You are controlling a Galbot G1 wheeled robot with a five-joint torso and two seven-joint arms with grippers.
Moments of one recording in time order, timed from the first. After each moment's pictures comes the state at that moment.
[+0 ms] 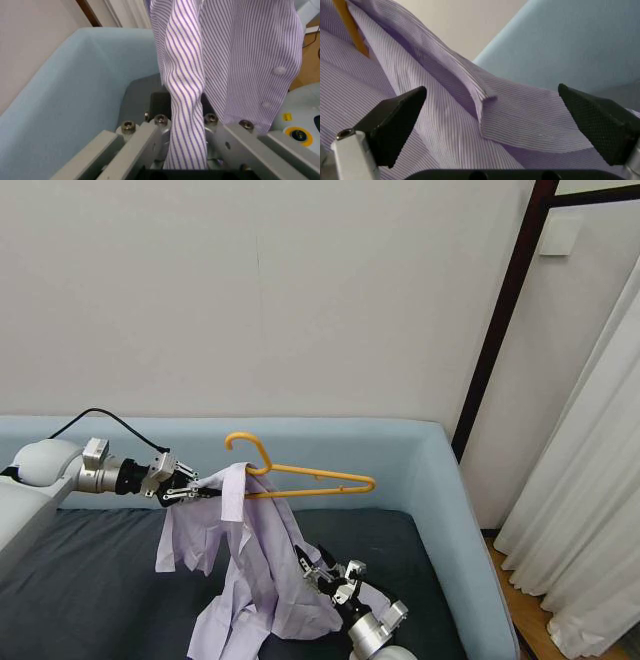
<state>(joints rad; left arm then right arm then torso) 0.30 -0.57 0.06 -1.25 -0.69 -0.18 1.41 -1.01 1.26 -0.15 1.46 1.12 0.28 -0.34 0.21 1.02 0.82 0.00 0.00</state>
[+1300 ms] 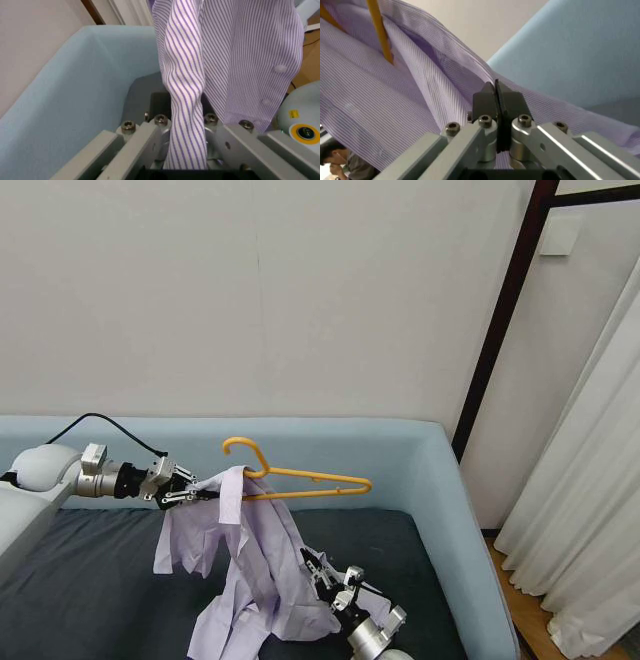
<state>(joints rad) 0.33 -0.57 0.04 -1.24 -0.67 -0.22 1.40 -1.02 1.27 -0.10 1.41 1.11 0.29 -0.47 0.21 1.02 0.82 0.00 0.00</state>
